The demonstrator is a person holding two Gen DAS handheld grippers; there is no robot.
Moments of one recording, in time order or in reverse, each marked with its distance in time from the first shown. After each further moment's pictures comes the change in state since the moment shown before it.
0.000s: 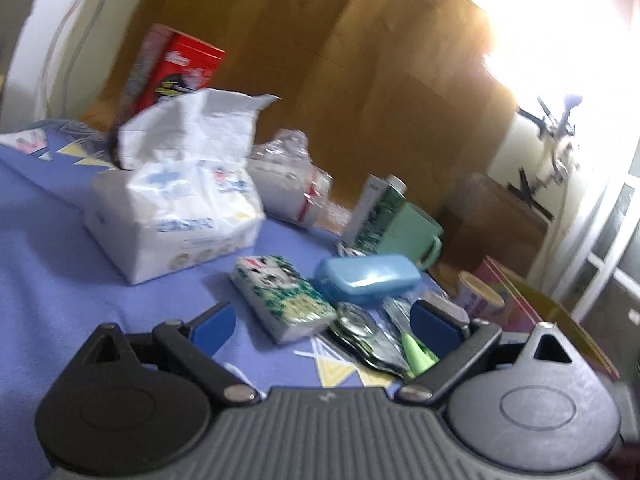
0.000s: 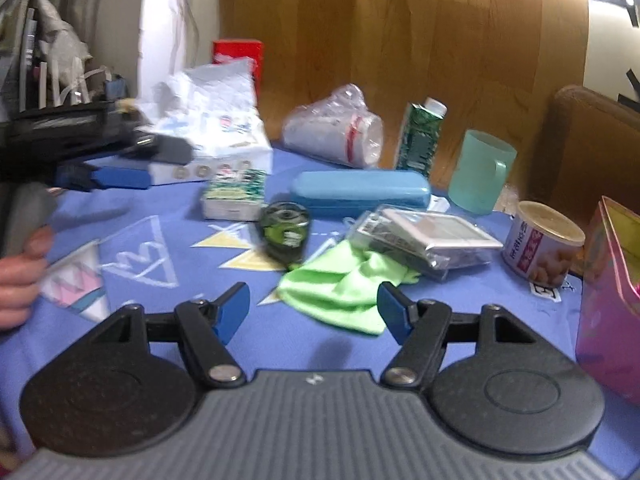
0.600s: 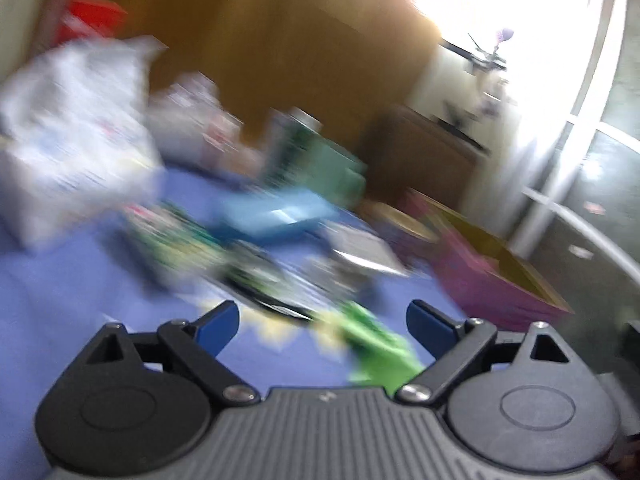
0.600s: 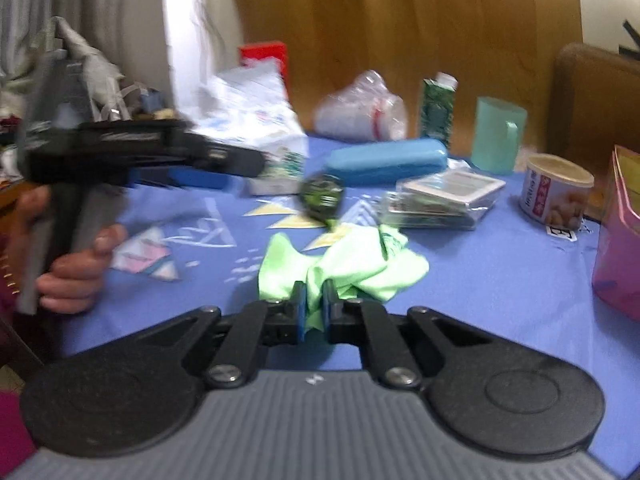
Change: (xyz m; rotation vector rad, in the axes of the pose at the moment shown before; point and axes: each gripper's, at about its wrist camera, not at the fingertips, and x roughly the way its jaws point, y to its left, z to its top) left arm 0.016 -0.047 -0.016 0.076 0.205 -0.242; right arm -0.061 -0.005 -0.038 0.080 -0.014 0.179
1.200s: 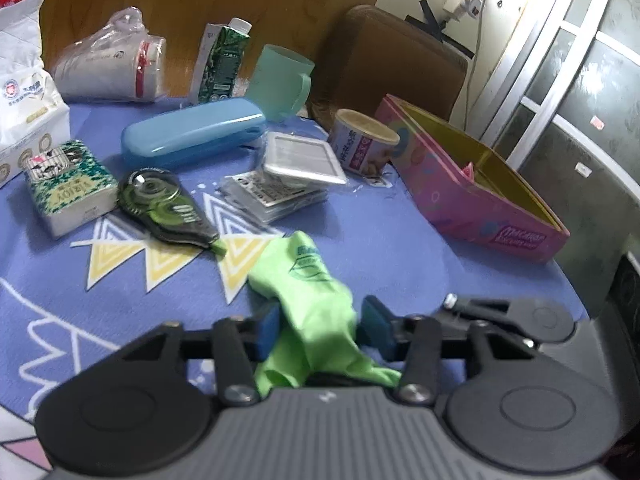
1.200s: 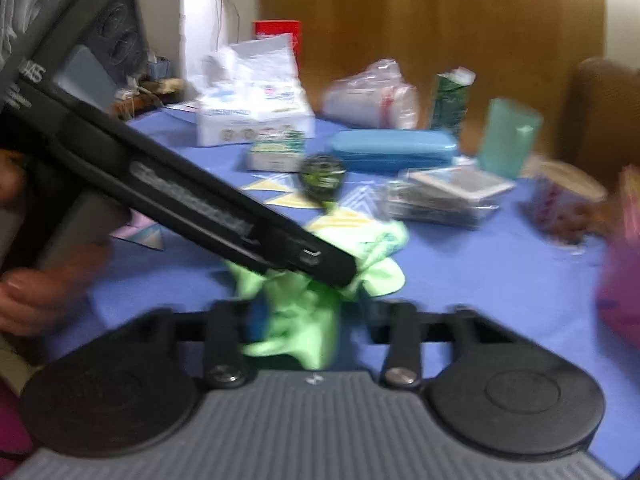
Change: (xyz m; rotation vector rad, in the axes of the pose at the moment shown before) left arm 0.056 -0.050 -0.009 0.064 0.244 0.045; right arm 0.026 -0.008 0.001 -0.075 0.064 -0.005
